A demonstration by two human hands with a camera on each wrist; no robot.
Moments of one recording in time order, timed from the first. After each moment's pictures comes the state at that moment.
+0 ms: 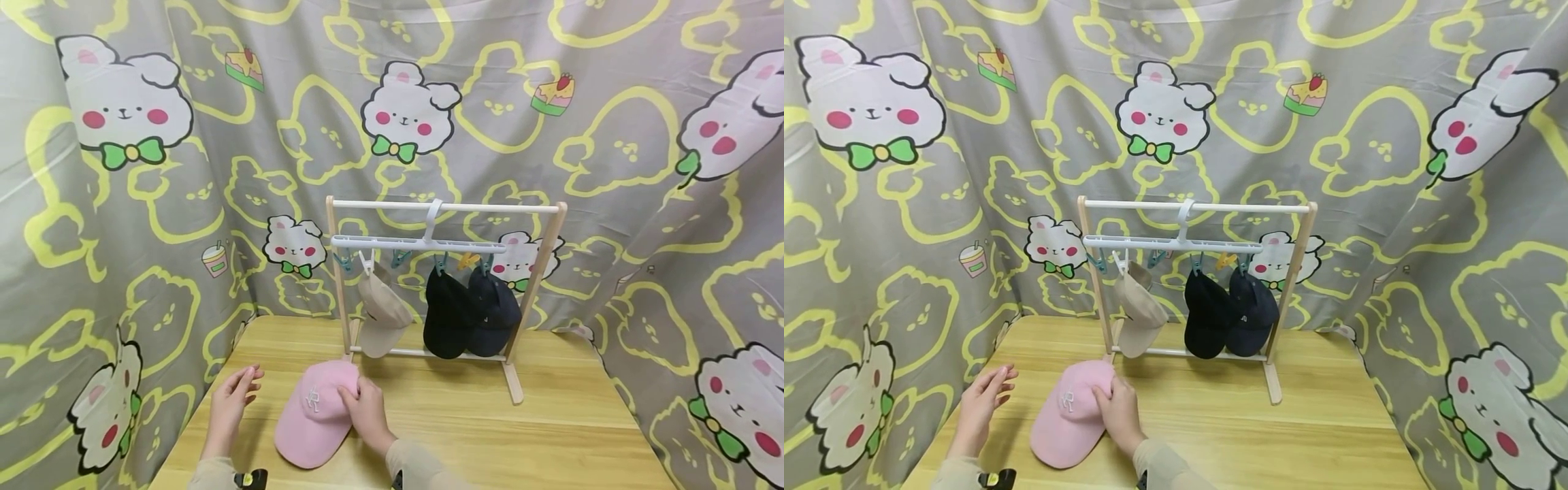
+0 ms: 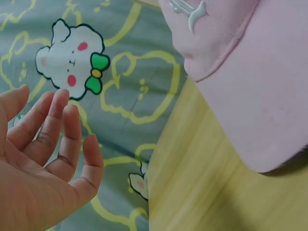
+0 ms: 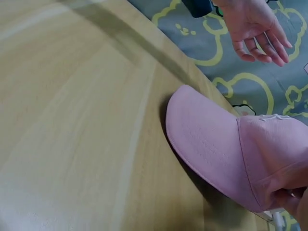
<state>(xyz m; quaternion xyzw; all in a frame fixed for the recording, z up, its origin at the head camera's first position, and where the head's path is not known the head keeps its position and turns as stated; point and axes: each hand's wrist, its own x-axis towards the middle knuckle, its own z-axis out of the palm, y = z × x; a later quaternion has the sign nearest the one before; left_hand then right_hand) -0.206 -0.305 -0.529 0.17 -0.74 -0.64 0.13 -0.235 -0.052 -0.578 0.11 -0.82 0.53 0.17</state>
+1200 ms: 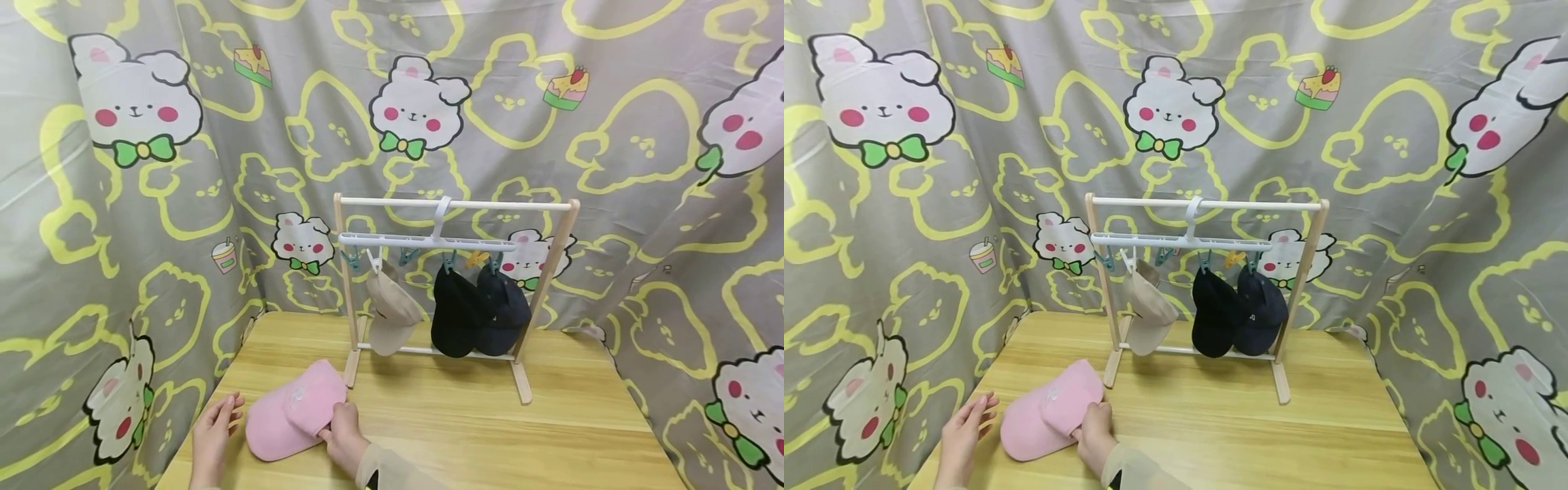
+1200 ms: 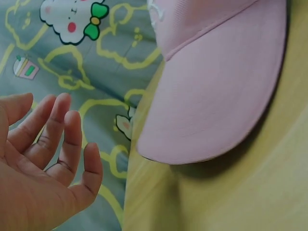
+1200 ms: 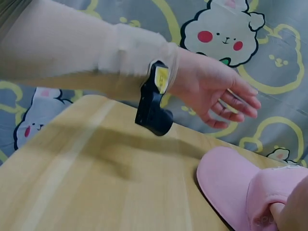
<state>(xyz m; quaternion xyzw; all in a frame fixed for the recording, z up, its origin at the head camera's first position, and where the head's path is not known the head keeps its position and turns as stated) -0.159 -0.331 -0.558 0.26 -0.68 -0.67 0.15 -0.202 -0.118 -0.575 -0.14 -0.45 0.87 -0.15</state>
